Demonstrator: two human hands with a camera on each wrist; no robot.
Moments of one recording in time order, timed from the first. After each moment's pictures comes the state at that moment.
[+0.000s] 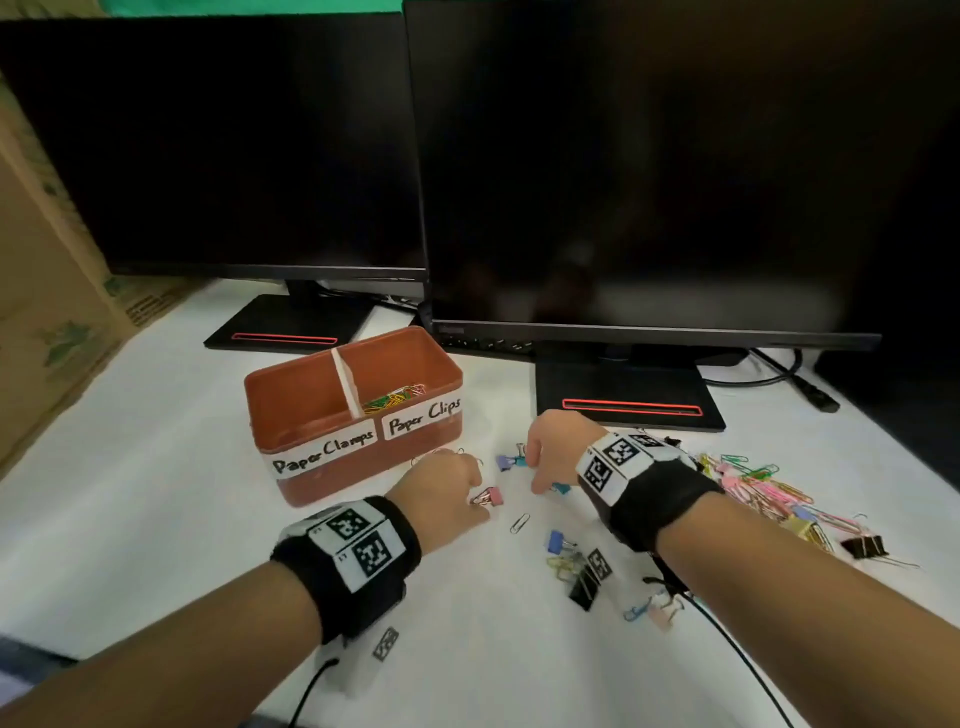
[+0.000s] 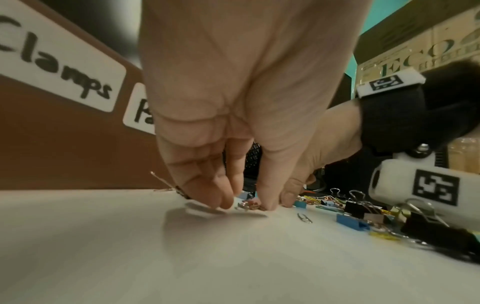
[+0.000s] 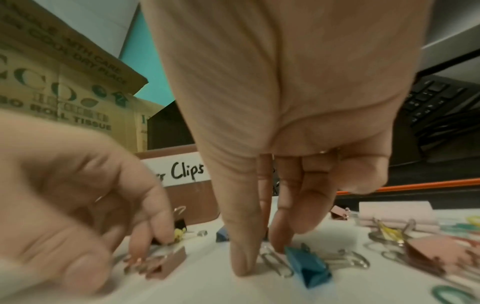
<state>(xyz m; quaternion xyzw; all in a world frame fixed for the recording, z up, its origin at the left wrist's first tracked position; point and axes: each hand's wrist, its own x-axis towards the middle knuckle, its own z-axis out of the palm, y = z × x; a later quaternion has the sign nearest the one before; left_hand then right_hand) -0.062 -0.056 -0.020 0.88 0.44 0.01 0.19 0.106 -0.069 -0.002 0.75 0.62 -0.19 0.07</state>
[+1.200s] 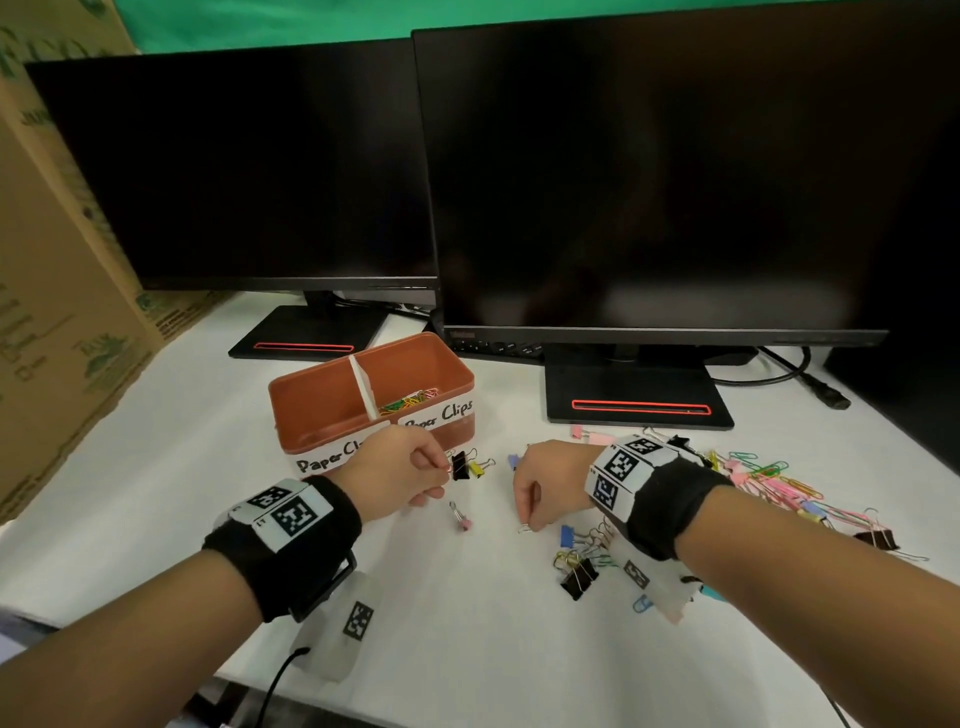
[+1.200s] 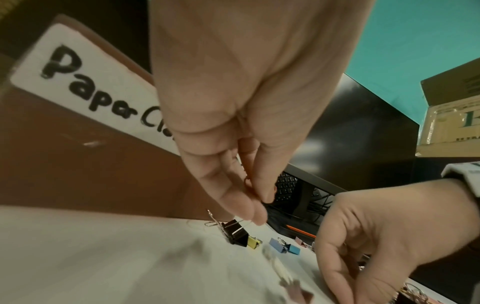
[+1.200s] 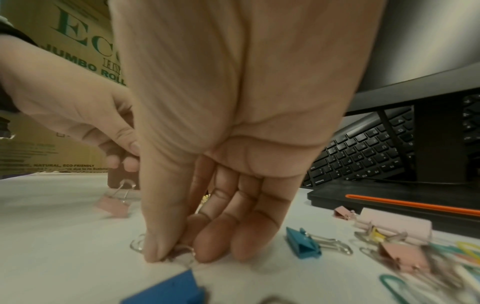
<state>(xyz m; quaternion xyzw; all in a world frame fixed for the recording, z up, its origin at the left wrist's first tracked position) -0.105 -0.040 0.006 0.76 0.49 0.14 0.40 0.093 -0.091 -0.001 0.59 0.76 -0.26 0.06</state>
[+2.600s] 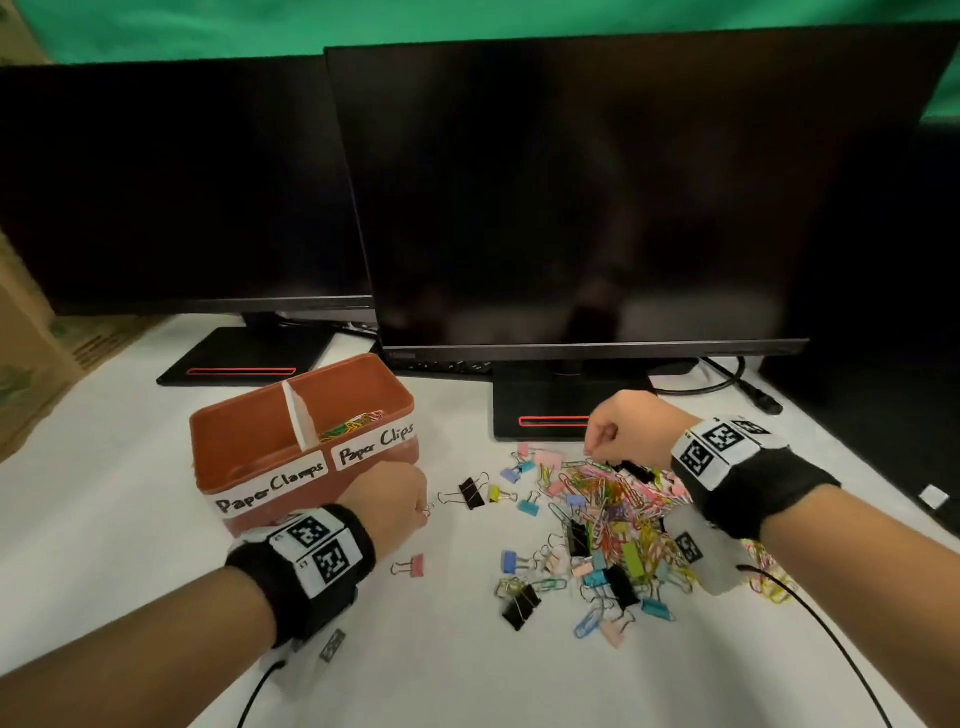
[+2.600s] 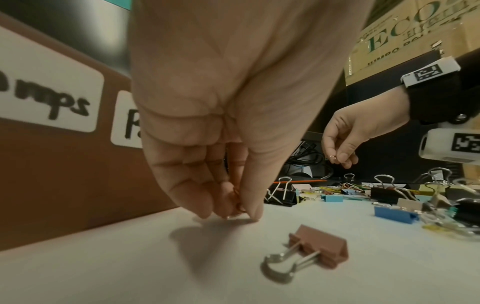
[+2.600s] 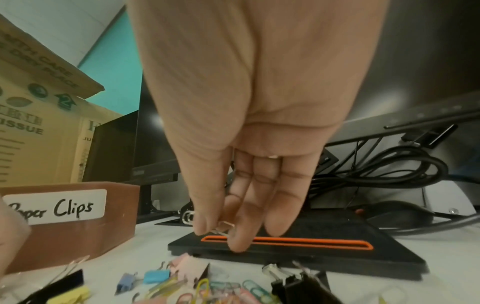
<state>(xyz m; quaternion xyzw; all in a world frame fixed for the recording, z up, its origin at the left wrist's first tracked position) -0.051 -0.044 -0.013 0.89 0.46 -0.02 0.08 0.209 -0.126 0.037 0.75 0.64 -0.17 -0.06</state>
